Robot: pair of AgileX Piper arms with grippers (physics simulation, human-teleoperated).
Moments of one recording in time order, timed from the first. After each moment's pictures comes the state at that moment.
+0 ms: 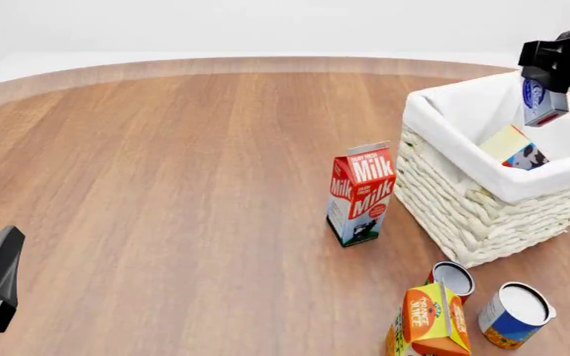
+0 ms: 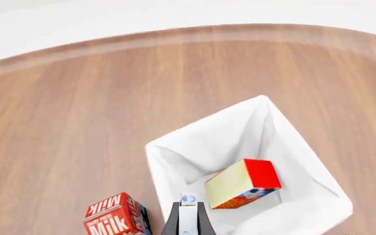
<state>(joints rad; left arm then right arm) 0.00 0.00 0.00 0.00 0.00 0.04 1.08 -1.02 0.50 0.15</state>
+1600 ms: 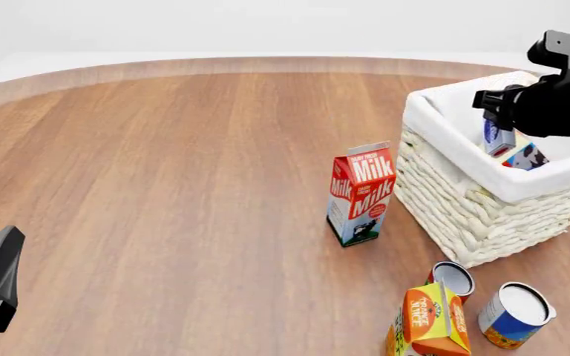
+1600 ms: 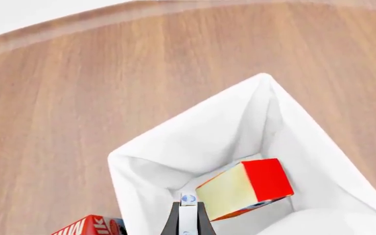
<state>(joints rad) 0.00 0.00 0.00 0.00 0.00 0.00 1.33 -0.93 0.25 0.20</state>
